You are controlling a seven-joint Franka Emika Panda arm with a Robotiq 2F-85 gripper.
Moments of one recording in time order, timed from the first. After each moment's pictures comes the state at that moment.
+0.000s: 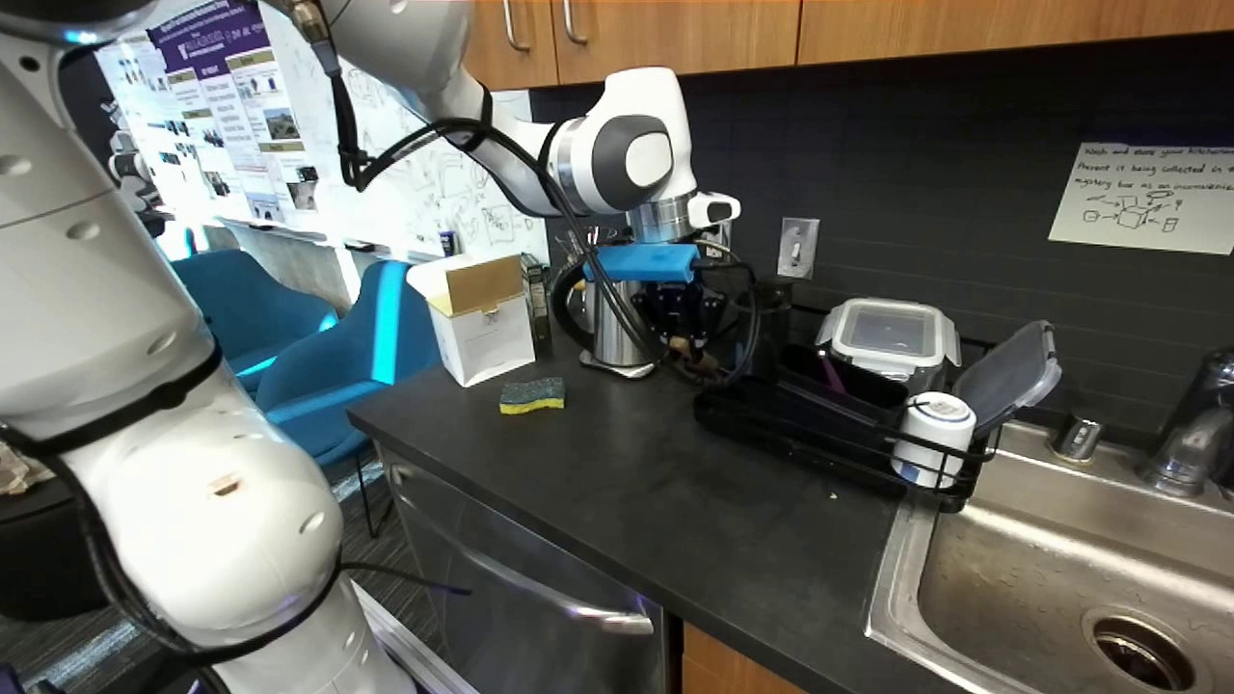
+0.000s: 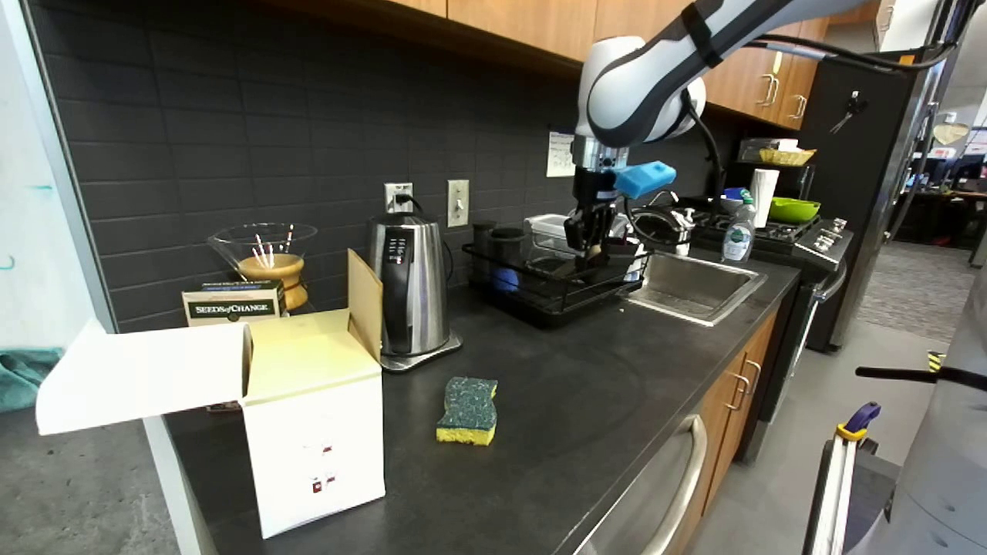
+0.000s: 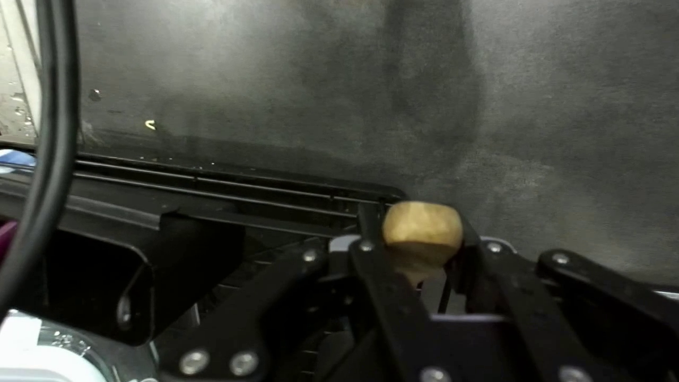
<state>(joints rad) -0.10 -0.15 -0.12 -2.34 -0.18 2.31 -0.10</state>
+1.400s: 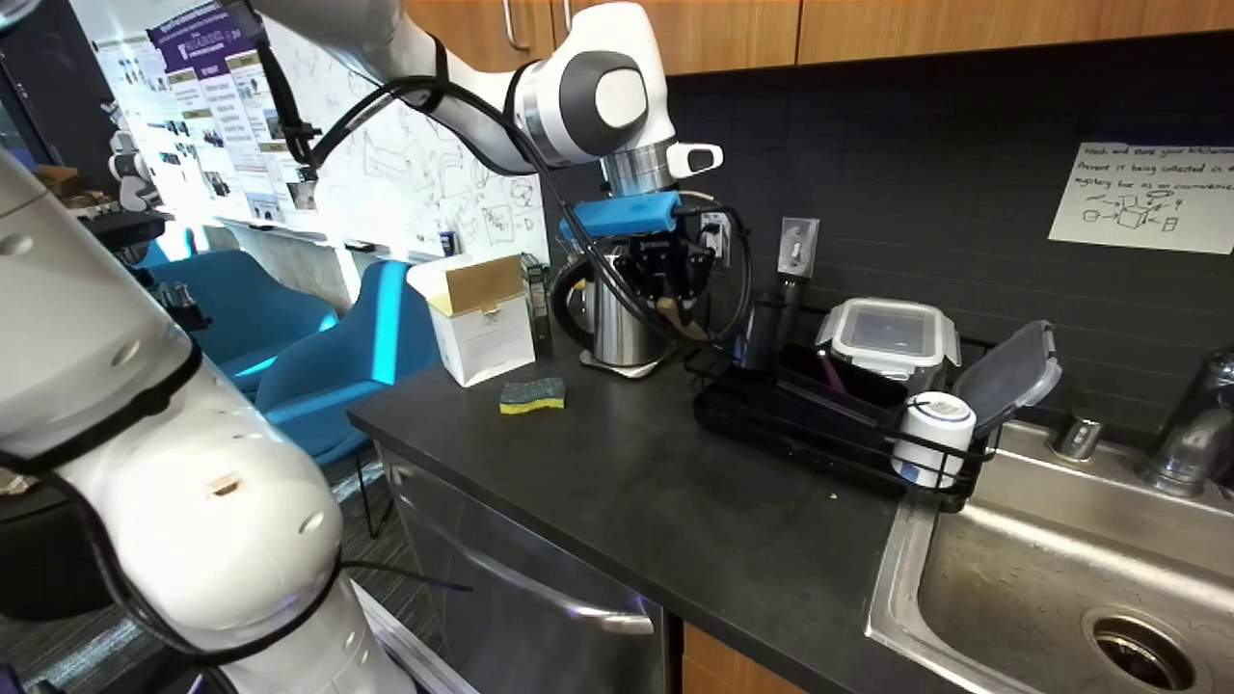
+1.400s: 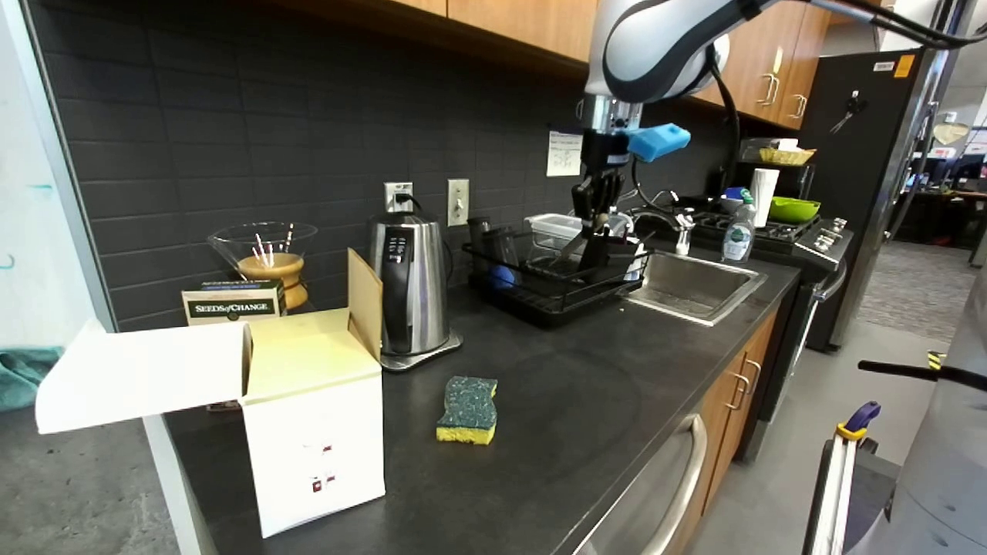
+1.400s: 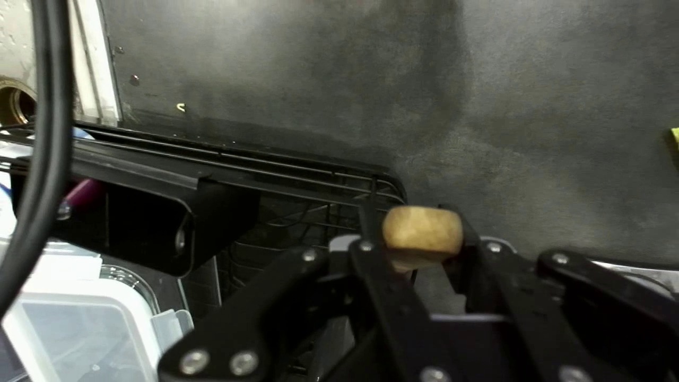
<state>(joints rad) -0.10 -0.28 -0.09 -2.33 -0.21 2.21 -0.10</state>
